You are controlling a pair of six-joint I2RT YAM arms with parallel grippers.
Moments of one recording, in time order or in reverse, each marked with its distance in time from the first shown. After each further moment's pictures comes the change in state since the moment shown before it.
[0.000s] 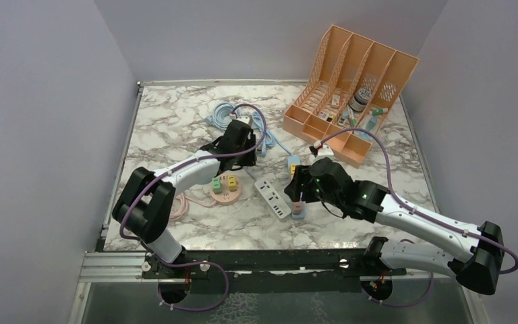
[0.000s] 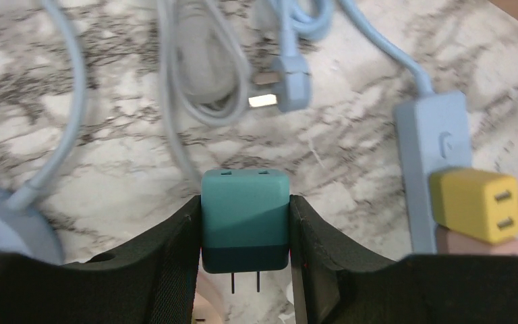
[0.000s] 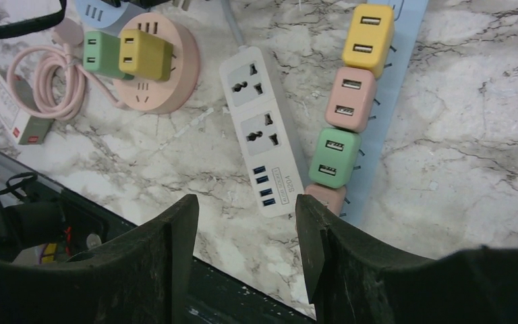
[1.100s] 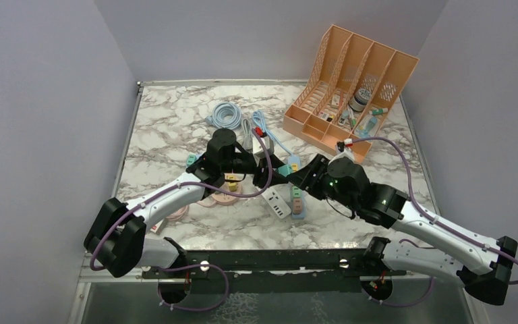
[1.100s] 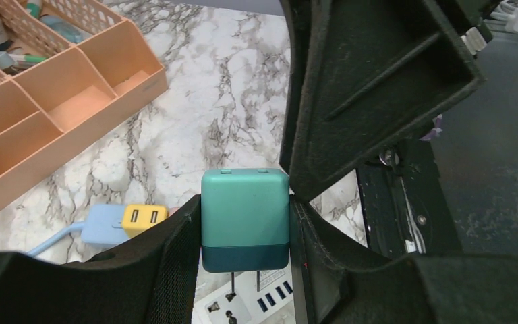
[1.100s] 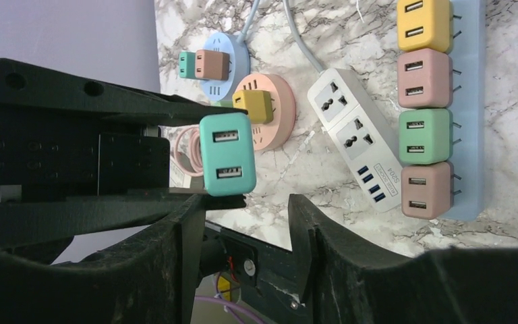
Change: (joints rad) left arm -0.084 -0.298 -0.225 0.547 1.028 0.494; right arm 0.000 -0.138 0.026 0.008 0.021 0.468
